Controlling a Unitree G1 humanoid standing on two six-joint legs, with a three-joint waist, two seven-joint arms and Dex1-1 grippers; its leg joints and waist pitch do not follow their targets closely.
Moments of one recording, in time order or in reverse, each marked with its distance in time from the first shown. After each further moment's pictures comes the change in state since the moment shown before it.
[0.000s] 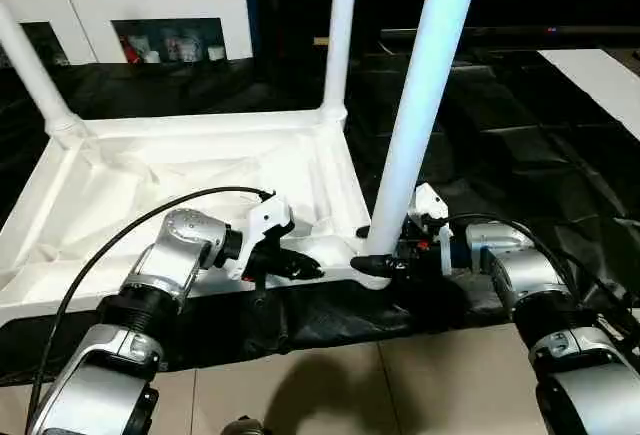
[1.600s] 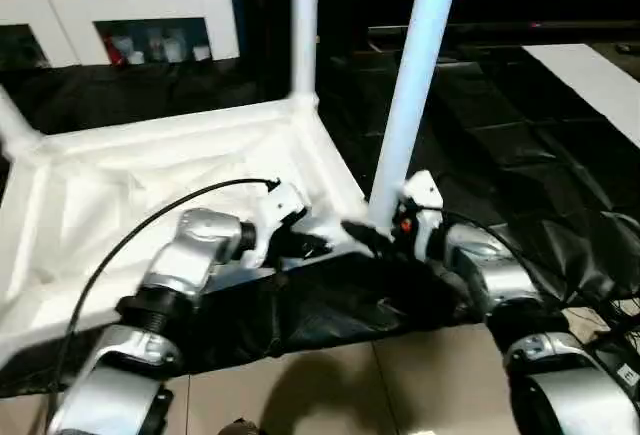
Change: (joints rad) left arm 0.003 -0.047 0.026 -0.035 0.015 0.026 0.171; right arm 0.007 0.089 -0.085 0.048 -0.013 -0.084 -0.317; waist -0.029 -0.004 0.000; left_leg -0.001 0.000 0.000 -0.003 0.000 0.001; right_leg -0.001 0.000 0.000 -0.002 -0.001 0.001
